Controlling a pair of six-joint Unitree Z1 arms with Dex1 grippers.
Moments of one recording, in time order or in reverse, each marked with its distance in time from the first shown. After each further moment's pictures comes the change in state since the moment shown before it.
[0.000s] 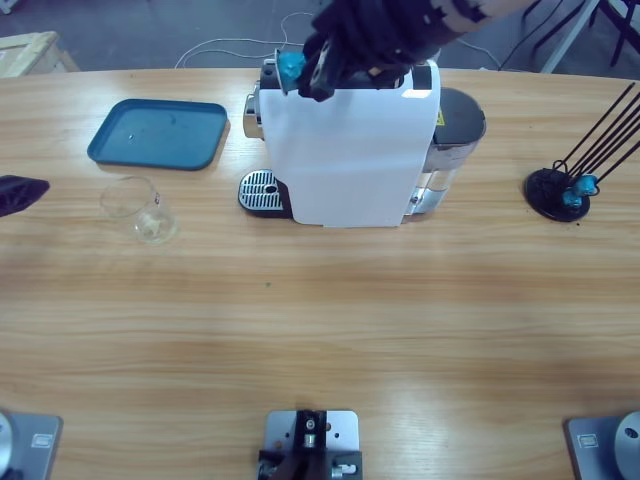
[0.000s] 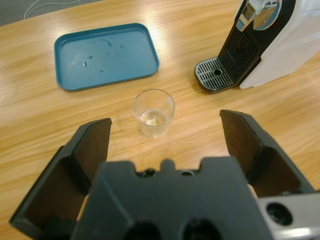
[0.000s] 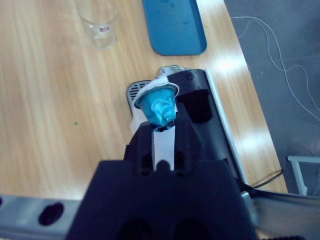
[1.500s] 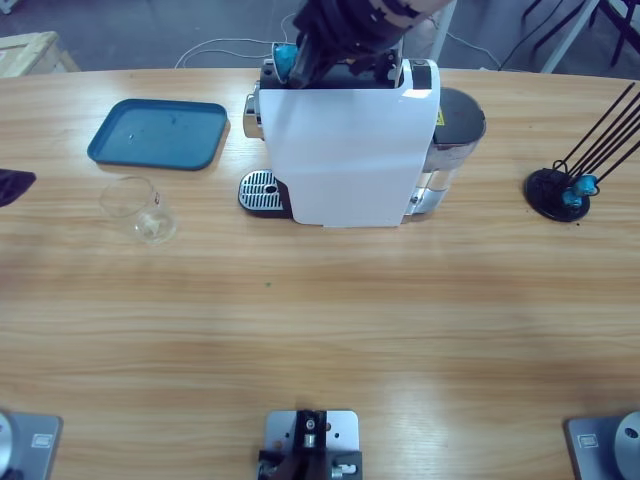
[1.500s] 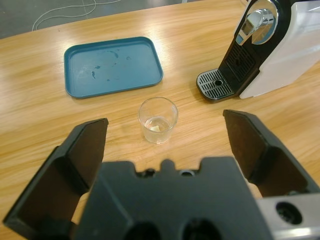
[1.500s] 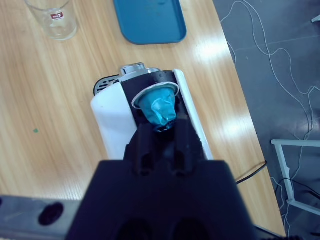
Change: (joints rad) arm 0 0.000 -0.047 0.028 -0.040 0.025 0.000; arm 1 -0.002 0.128 -0.134 0.048 -0.104 -0.001
